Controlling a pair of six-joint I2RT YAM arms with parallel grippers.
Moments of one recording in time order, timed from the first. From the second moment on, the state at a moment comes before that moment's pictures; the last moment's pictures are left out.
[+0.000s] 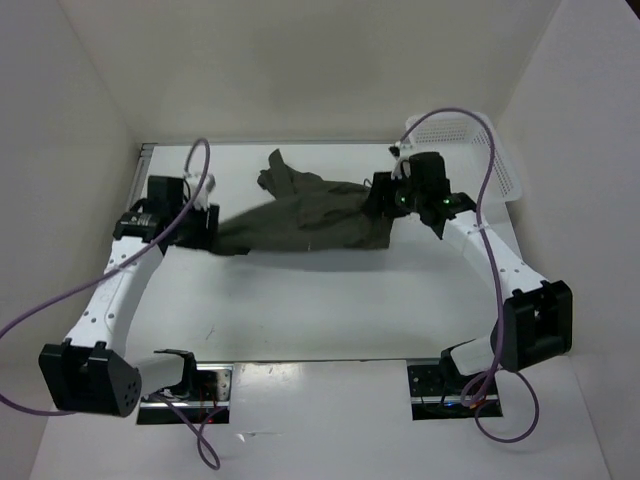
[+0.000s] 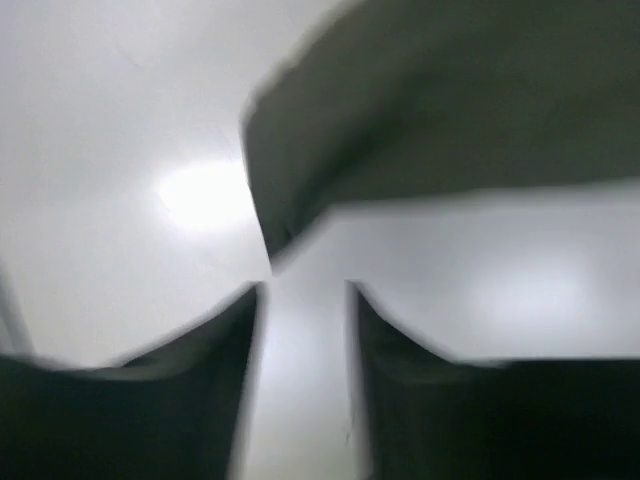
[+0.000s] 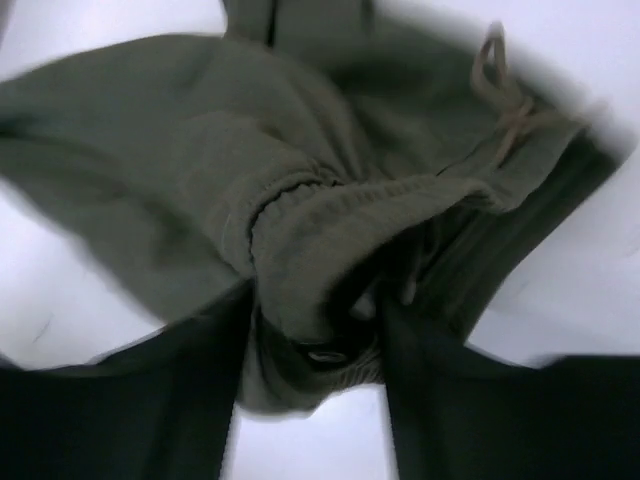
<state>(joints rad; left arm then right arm) -0.03 1.25 1.22 -0.73 0.06 0.07 0.29 1.41 1.23 -0.33 -0.26 0.23</state>
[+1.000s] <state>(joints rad) 0.08 1.70 1.12 -0.41 0.21 0.07 0.32 1.35 0.76 -0.30 -0.18 0.54</state>
